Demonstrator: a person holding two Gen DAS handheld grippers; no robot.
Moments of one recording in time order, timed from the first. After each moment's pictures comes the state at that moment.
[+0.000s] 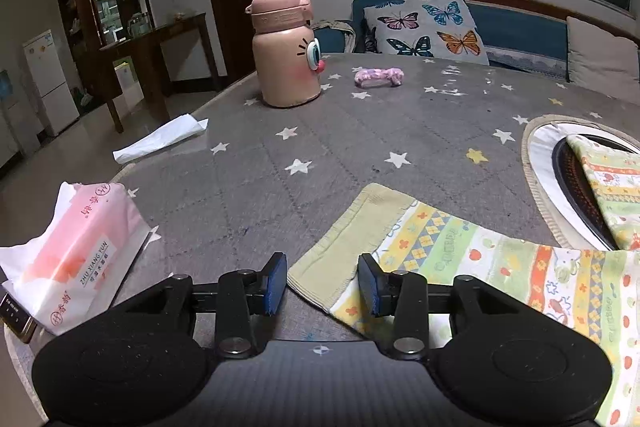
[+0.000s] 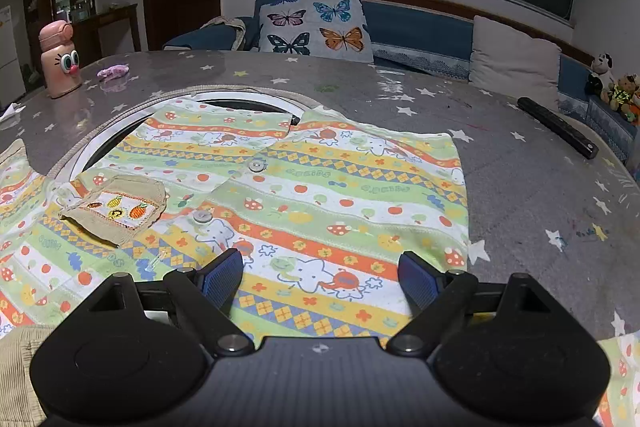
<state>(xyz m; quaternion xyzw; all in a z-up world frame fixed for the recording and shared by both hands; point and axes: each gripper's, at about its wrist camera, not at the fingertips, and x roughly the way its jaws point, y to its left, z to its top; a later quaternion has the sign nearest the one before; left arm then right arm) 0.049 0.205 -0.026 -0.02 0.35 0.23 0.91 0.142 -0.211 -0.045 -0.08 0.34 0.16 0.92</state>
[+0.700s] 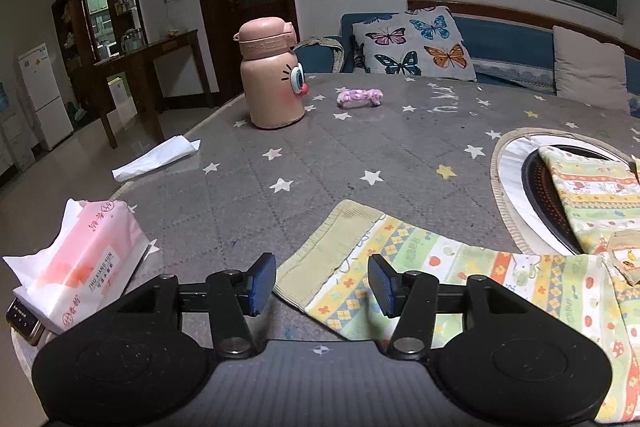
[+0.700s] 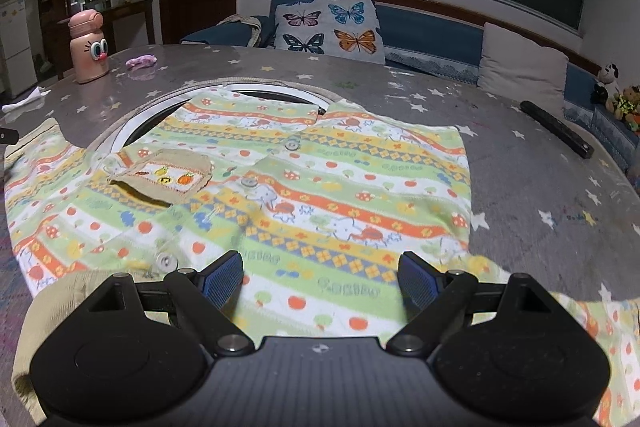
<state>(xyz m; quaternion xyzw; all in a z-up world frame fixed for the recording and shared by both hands) 0.038 0.184 -0.008 -0.01 0.33 0.21 0.92 0.094 -0.212 -0.037 -0.09 0.34 0.18 0.92</state>
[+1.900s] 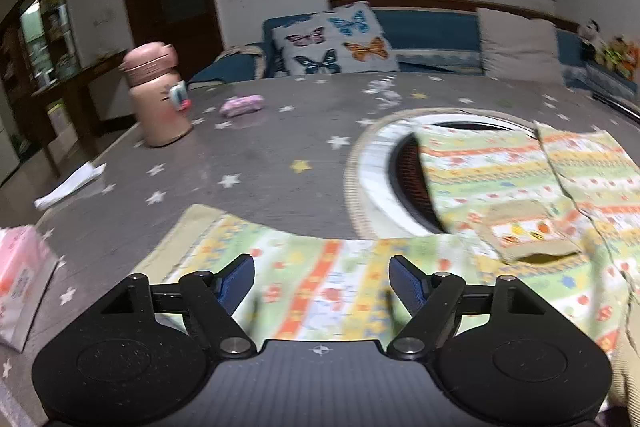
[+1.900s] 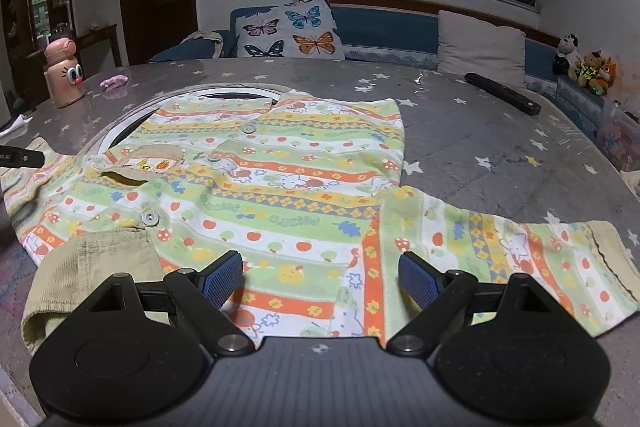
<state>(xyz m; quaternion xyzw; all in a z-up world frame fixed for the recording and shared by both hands) 0.050 0.086 -0.012 0.03 0.33 0.11 0.94 0.052 -0.254 -0.036 -0.05 0.33 0.13 0.93</state>
